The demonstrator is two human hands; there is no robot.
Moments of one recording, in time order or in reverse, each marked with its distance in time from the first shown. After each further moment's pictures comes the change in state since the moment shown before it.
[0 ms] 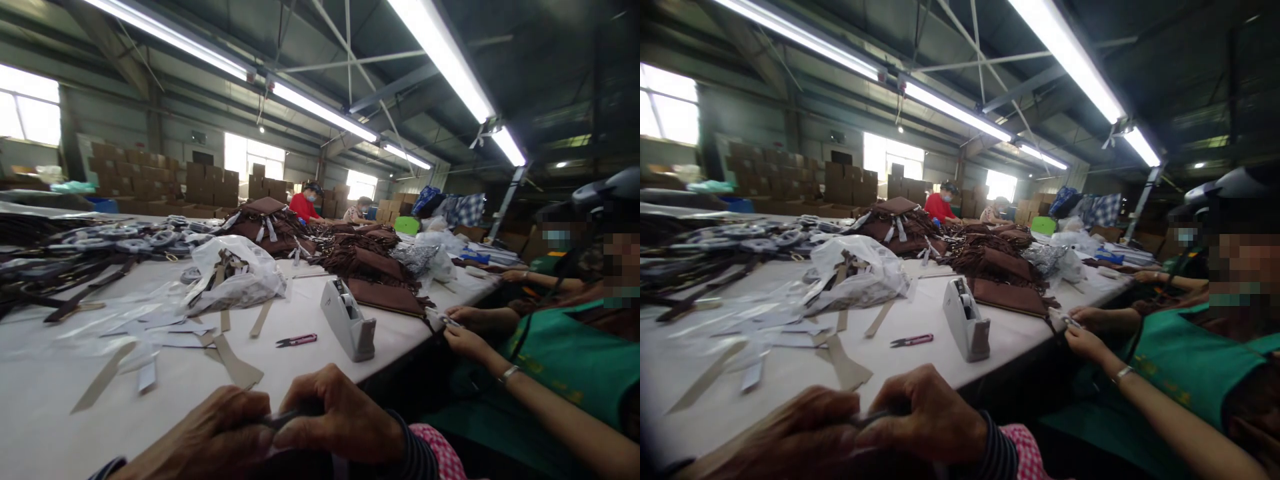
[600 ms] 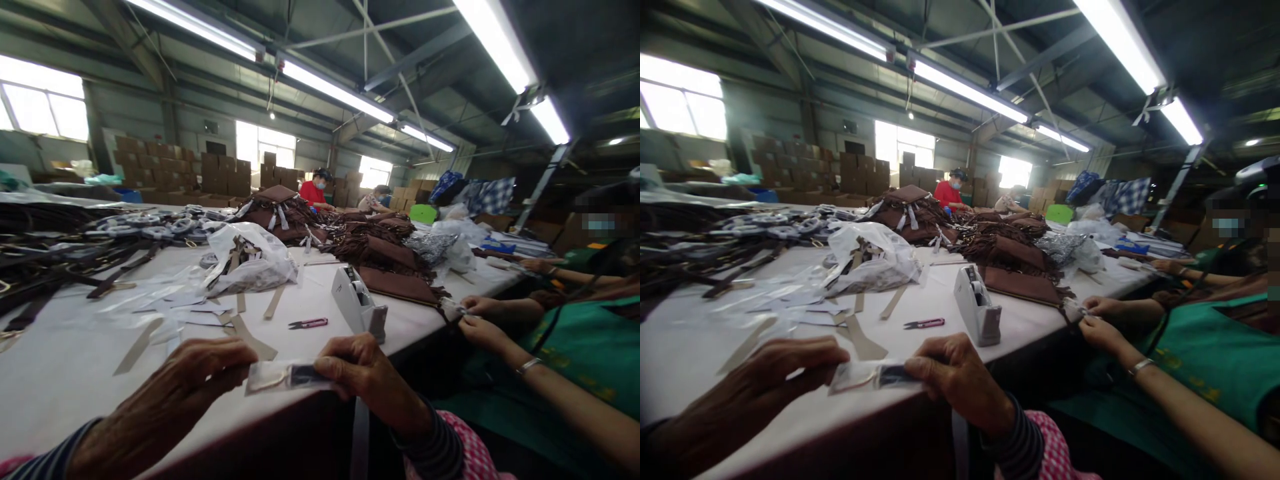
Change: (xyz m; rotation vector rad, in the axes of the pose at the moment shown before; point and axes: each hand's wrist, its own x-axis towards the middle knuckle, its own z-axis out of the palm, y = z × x) left_hand -0.026 -0.004 -0.040 0.538 0.432 0.236; right_hand -0.009 -0.002 -0.015 0.091 0.165 -0.030
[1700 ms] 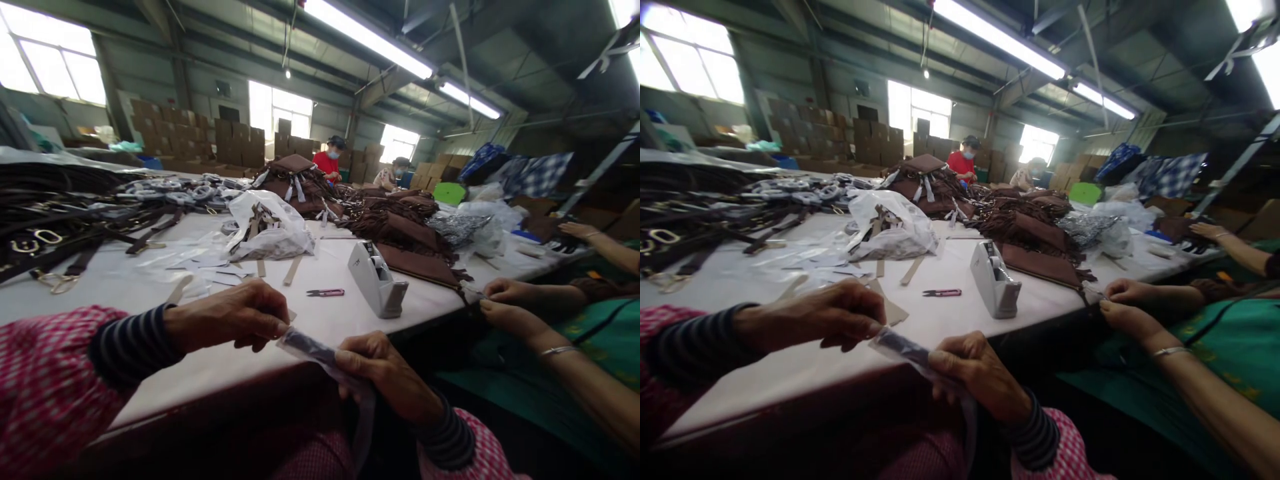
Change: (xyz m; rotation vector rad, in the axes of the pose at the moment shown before) left_hand 0.044 0.021 -0.015 -0.497 -0.565 -0.260; right_hand -0.020 0.033 0.009 0.154 -0.127 0.254
